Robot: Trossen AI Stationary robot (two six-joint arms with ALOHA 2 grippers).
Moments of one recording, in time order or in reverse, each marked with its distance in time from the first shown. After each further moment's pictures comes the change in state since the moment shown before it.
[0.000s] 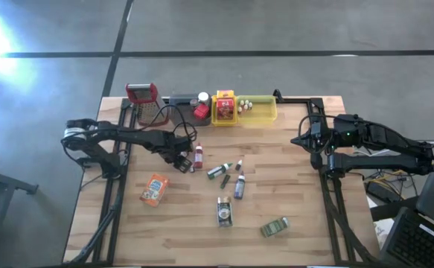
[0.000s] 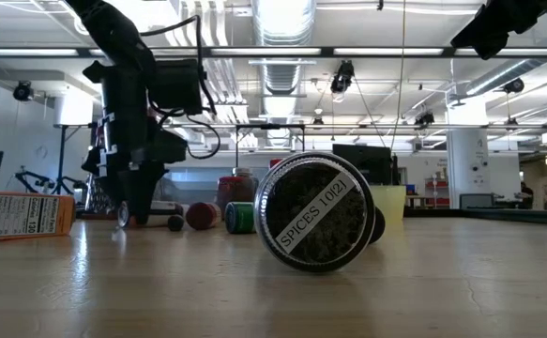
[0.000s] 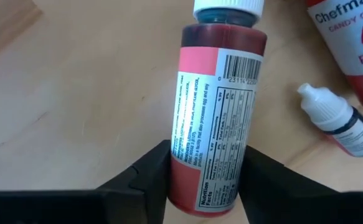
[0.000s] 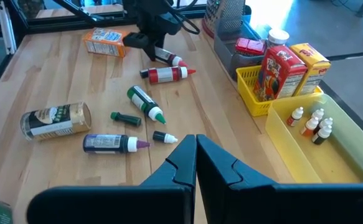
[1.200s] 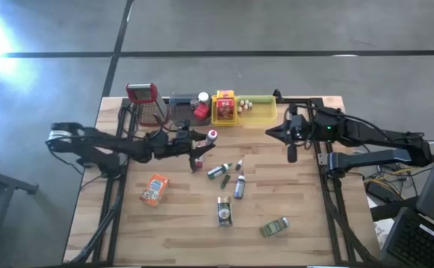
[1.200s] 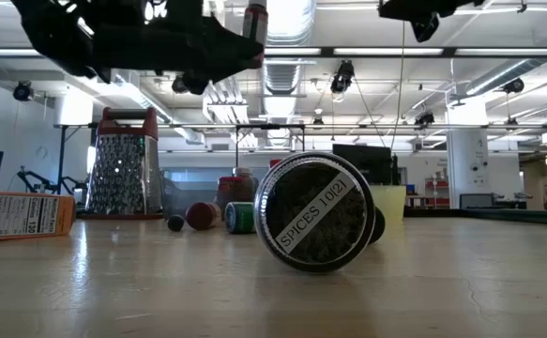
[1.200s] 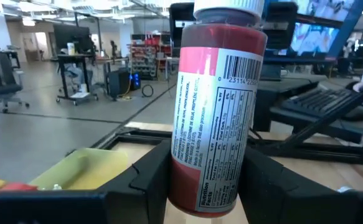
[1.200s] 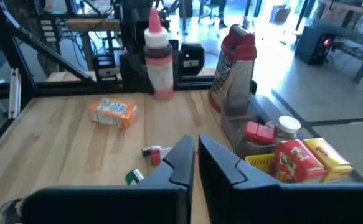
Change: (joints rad) left arm -0.117 -0.156 -0.248 1.585 -0.069 0.726; right arm 0.000 0.304 0.033 0.514 -0.030 -0.051
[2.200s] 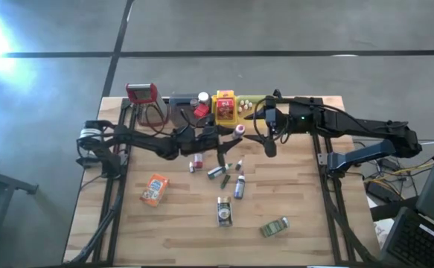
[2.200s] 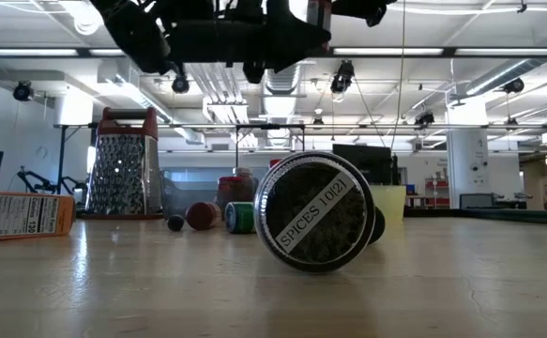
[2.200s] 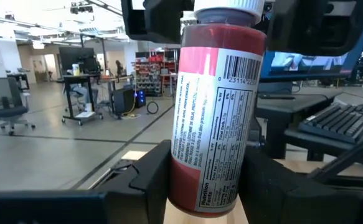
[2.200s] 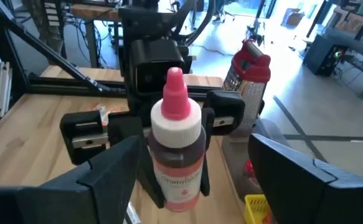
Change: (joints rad) left arm 0.012 0.324 0.379 0.023 -0.009 0.053; right arm 0.000 0.329 0.273 0.016 -0.034 -0.102
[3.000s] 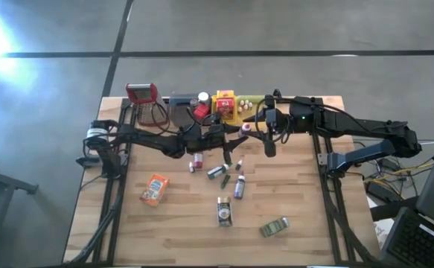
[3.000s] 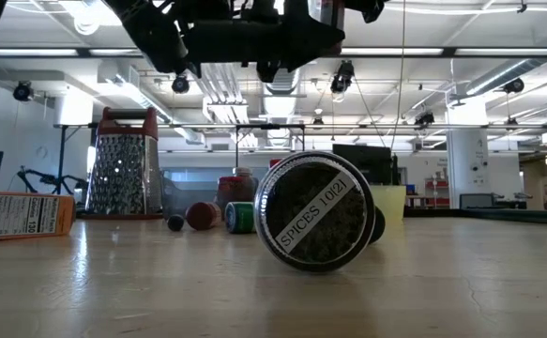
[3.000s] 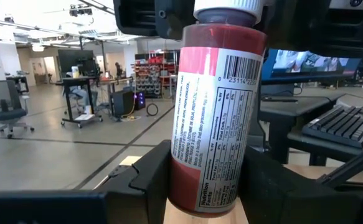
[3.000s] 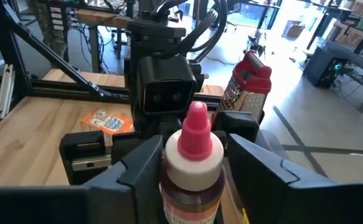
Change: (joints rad) left arm 0.009 0.064 0.092 -0.019 0.015 0.006; right arm 0.000 0.002 -0.004 0.038 -0.014 -0.031
